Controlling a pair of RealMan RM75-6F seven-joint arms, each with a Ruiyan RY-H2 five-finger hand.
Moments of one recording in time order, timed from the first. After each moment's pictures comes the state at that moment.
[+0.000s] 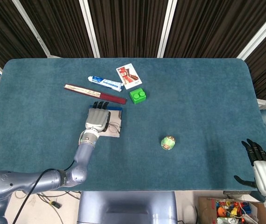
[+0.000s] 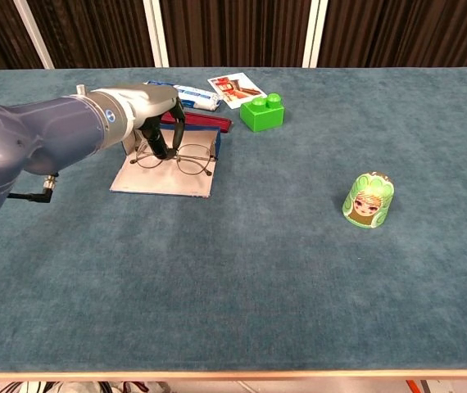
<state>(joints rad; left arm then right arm) -1.03 -1.79 -0.35 -1.31 0.46 0.99 0.87 0.04 -1.07 0.03 -1.67 -1.48 1.45 0.05</state>
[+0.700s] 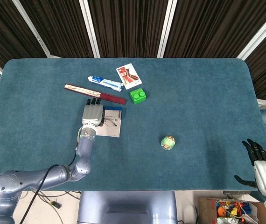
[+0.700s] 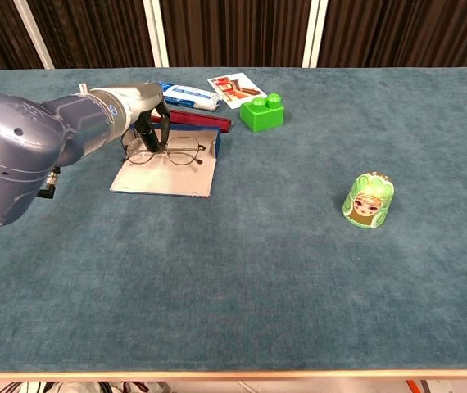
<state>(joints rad) -1.07 -1.85 -0.39 -1.13 0.37 0.99 0.84 0.04 -1.07 0.03 -1.67 -1.48 1.44 0.05</state>
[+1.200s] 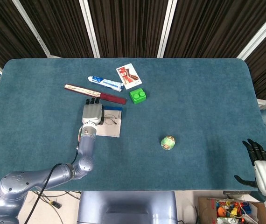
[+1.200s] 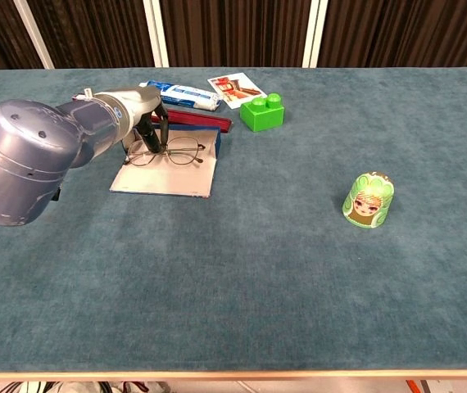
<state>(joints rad) -1.09 -1.91 -0.41 -1.03 0.35 0.97 0.82 0.04 -1.06 0.03 -1.68 -1.47 1.44 0.05</state>
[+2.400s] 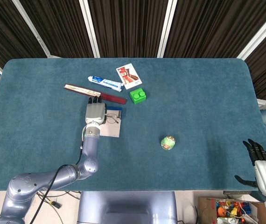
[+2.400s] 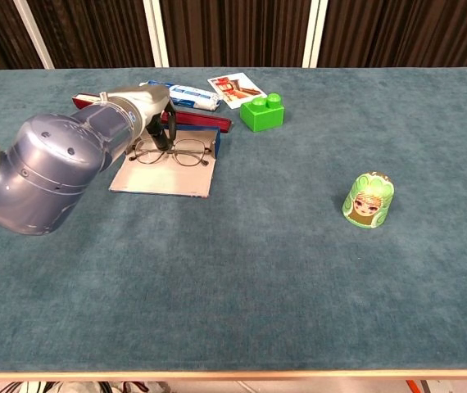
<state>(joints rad) -1.11 -1.97 -0.43 -0.96 0.41 1.00 0.83 0.04 -1.06 0.03 -1.68 -1.46 1.43 0.05</state>
